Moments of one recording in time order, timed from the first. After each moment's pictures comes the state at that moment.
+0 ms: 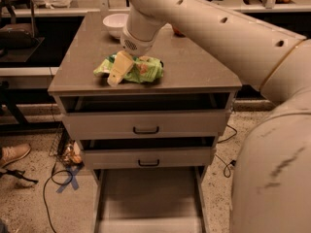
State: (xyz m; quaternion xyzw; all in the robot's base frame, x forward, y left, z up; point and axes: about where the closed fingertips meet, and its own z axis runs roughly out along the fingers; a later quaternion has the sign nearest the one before) arm 0.675 0.075 0.861 -0.51 0.82 0.07 0.23
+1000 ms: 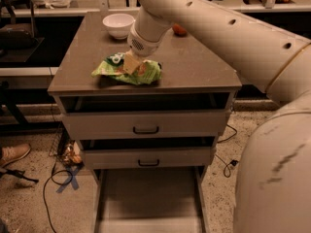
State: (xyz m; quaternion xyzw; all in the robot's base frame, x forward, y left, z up) arm 0.683 0.062 0.854 -0.49 0.83 0.08 0.23
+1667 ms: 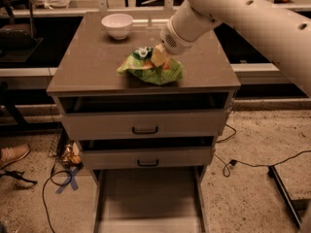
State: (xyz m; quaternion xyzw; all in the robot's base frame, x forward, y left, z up) arm 0.666 -0.006 0.884 -0.43 0.85 0.12 0.28
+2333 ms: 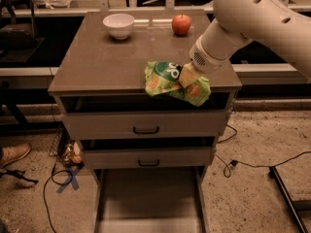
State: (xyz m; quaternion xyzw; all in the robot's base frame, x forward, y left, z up) arm 0.618 -0.104 0.847 -0.35 0.91 0.07 0.22
